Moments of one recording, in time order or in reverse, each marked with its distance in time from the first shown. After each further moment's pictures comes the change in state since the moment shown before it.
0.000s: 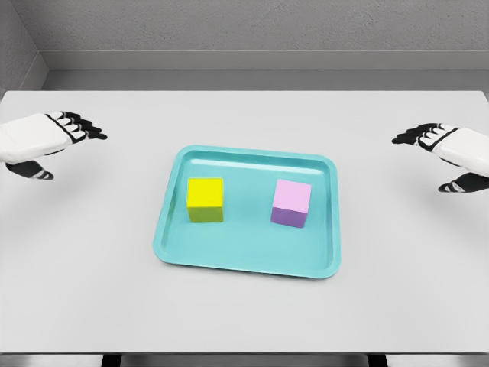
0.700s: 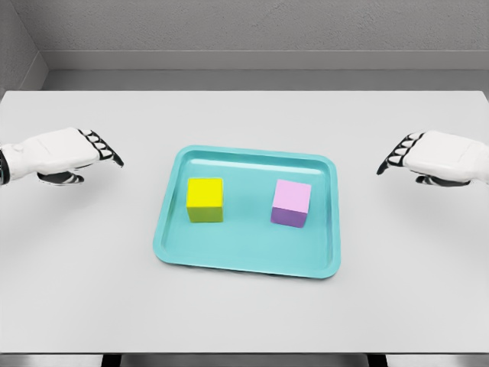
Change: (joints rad) left arm -0.058 -0.087 -0.078 -0.005 -0.106 0.000 -0.061; right arm -0.087 0.074 0.008 -0.157 0.217 -0.001 0.236
